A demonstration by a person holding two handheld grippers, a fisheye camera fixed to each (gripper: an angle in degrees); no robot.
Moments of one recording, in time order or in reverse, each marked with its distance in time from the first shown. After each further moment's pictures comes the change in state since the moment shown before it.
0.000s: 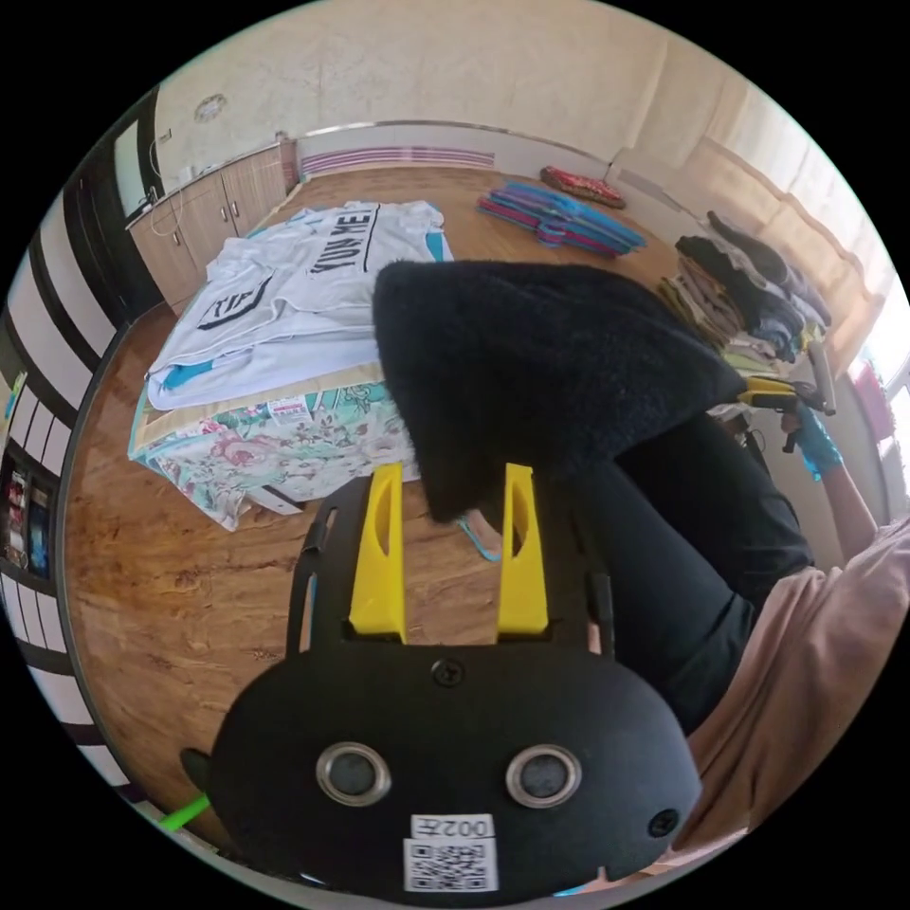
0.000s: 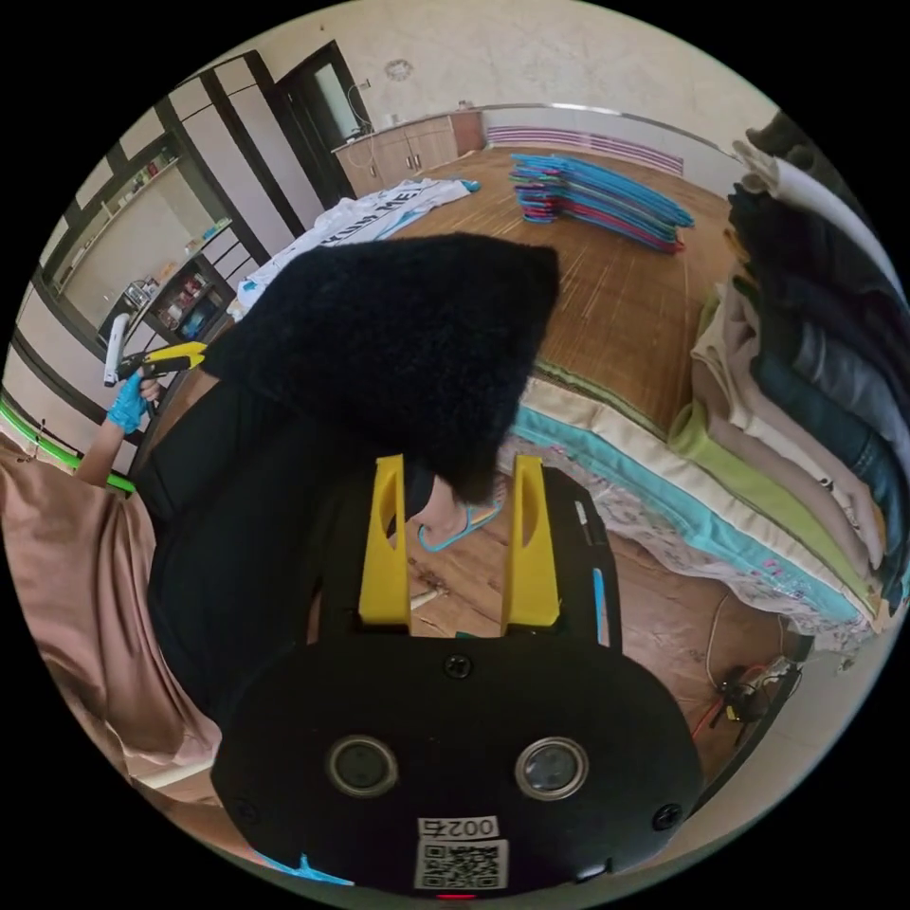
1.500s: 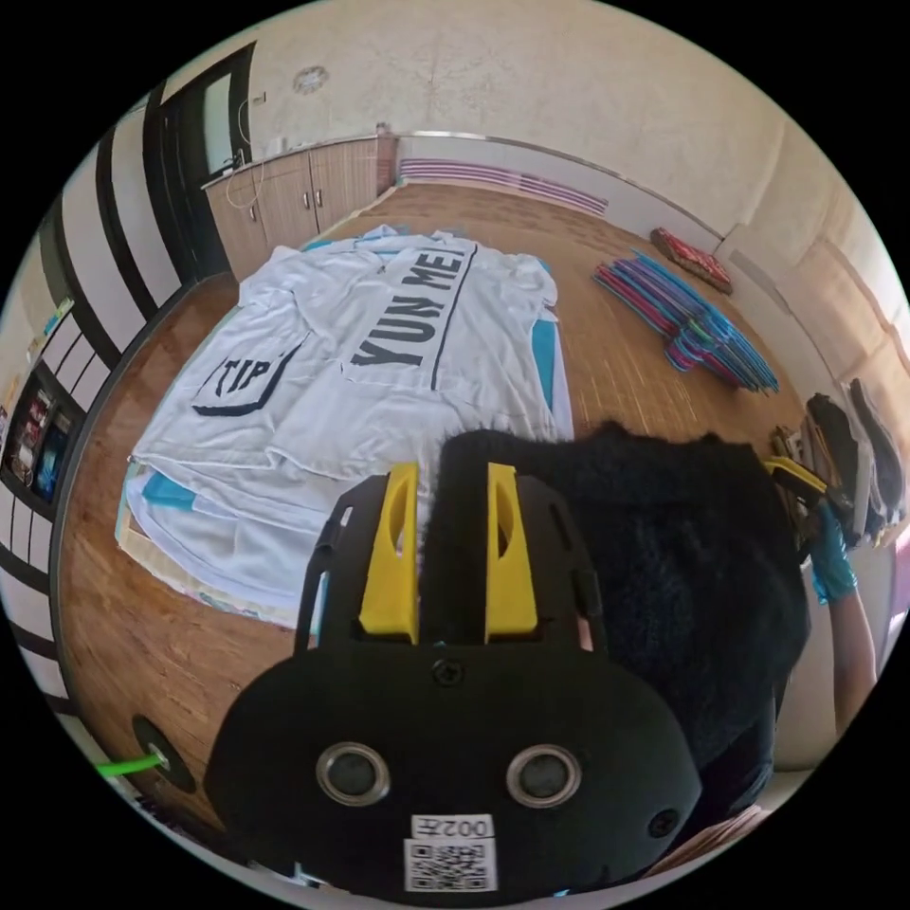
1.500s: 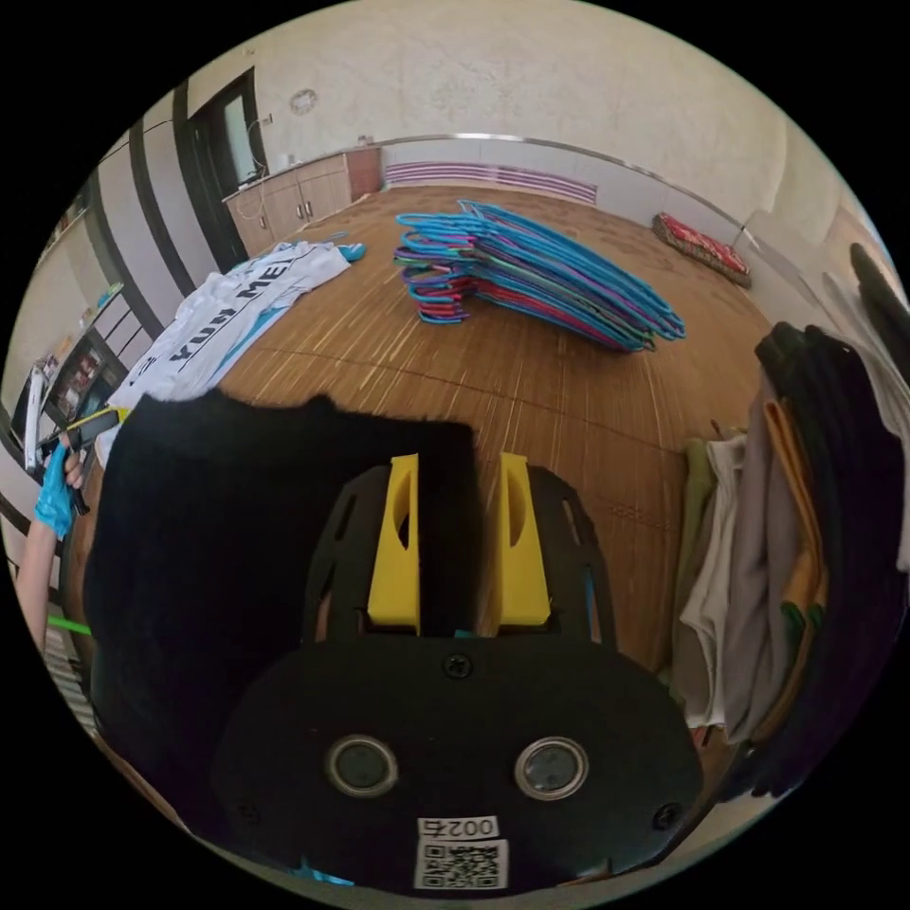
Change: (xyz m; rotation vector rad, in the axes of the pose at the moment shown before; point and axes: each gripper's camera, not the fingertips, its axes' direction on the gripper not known) left arm -0.057 -0.242 0.125 0.081 -0.121 -0.264; right arm 0.085 -0.315 0.122 0.125 0.269 0.180
